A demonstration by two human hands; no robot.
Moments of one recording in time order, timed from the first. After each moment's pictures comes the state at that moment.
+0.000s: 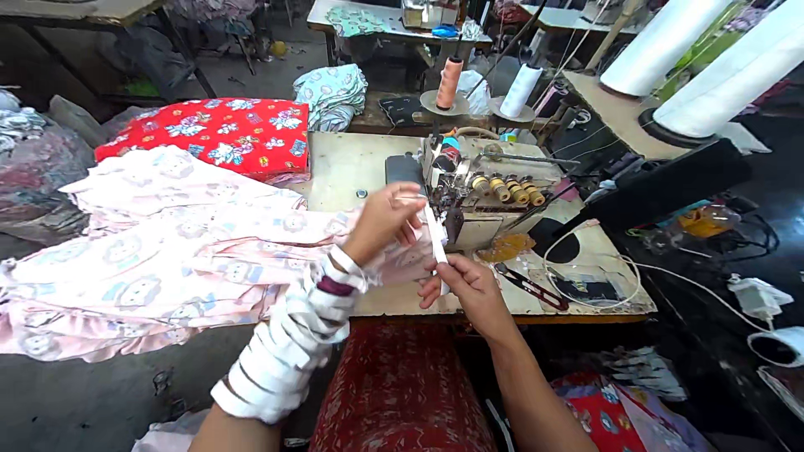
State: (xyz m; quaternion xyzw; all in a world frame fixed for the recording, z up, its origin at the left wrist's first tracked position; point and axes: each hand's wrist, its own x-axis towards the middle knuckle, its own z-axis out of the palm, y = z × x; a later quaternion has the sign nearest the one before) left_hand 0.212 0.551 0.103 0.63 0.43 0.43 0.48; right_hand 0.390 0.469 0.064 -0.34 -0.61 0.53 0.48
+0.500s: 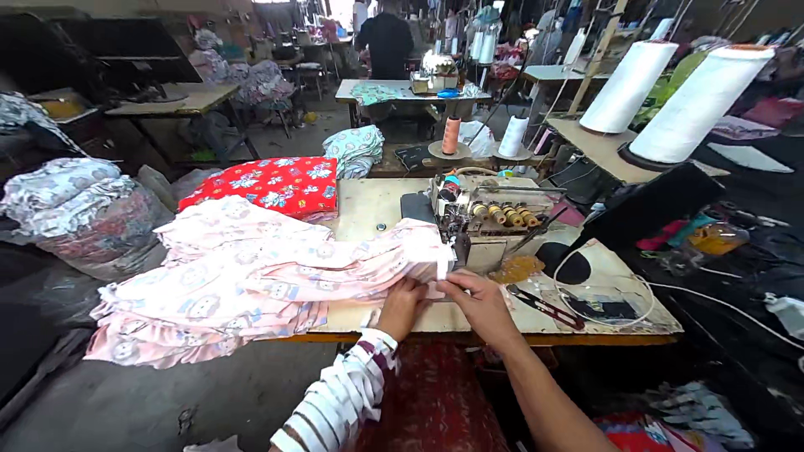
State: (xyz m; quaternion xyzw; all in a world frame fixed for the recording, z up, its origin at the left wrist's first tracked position) left_hand 0.215 0.492 -0.017 0.81 0.49 0.29 0.15; right_hand 0.383 0.458 0.071 -0.41 -0.70 0.32 0.49
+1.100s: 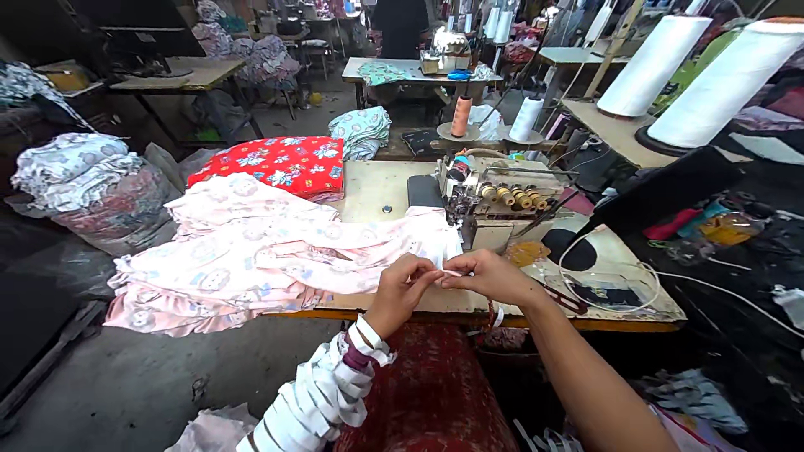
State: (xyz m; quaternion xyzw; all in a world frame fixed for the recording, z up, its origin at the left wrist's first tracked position) left_hand 0.203 0.462 0.046 0.73 0.29 0.59 0.21; right_hand 0.408 0.489 0.105 -0.33 -0.81 0.42 0.23
